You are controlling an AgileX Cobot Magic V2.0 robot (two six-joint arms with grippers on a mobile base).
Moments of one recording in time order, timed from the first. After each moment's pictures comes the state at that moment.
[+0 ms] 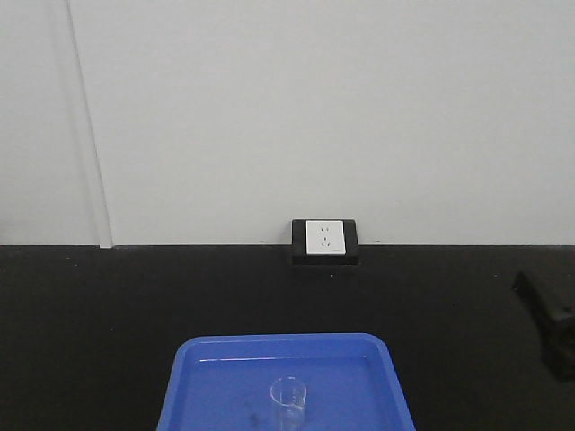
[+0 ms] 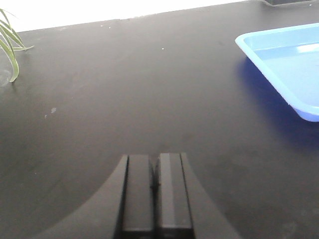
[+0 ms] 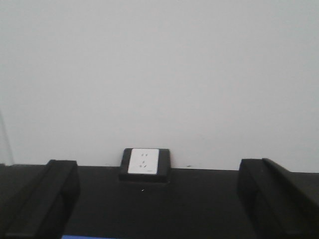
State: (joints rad) left arm -0.01 -0.02 0.03 0.06 0.37 0.02; right arm -0.04 0.96 -0.51 -0.52 -0.47 0.57
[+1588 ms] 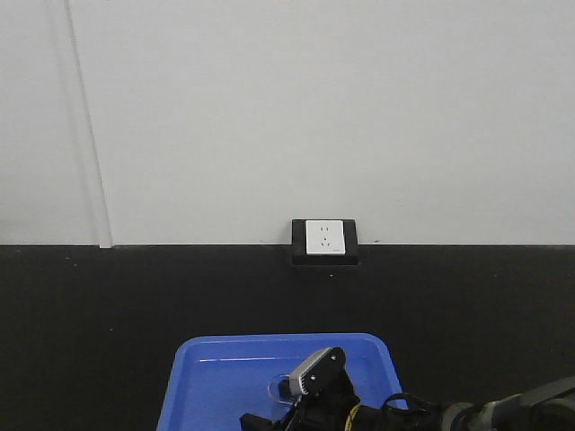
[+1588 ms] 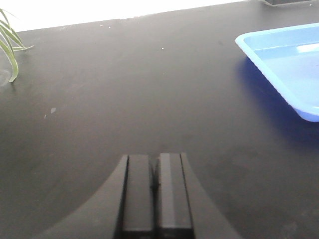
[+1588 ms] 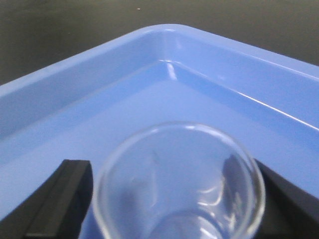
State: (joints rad) left arm -0.01 -0.02 0.03 0.06 0.37 0.02; right arm 0.38 2.29 -1.16 -0.77 -0.81 0.53
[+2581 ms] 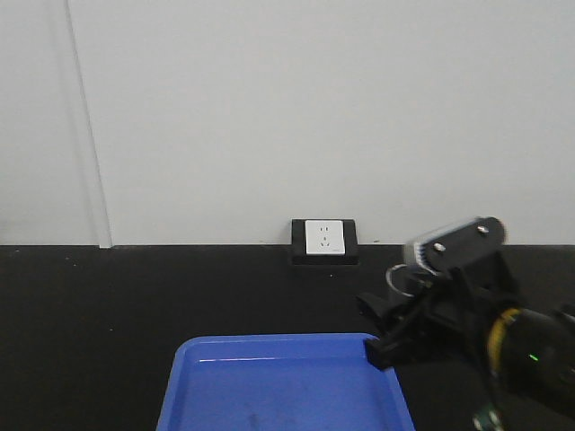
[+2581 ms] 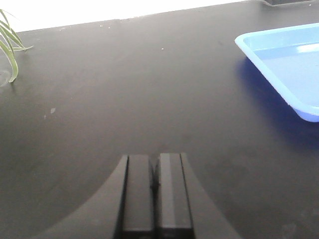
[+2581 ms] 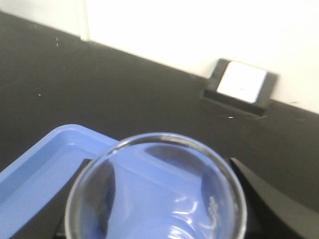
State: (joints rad) left arm -0.01 -0.02 0.03 0.06 0.37 0.02; right arm 0.38 1.29 -0.86 -1.08 -0.06 1.02
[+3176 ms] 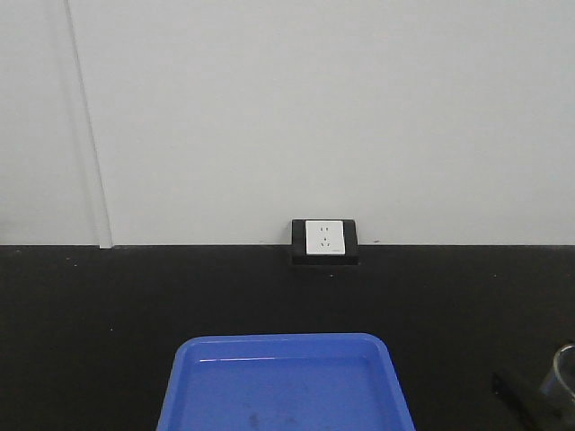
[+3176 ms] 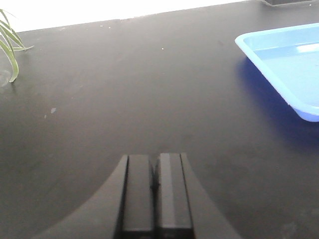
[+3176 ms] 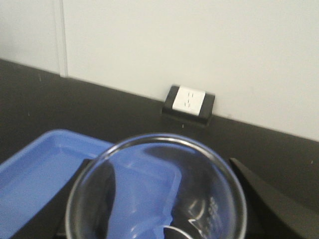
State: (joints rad) left arm -0.01 -0.02 0.03 0.06 0.37 0.02; right arm 0.38 0.68 -0.48 -1.09 0.05 1.03
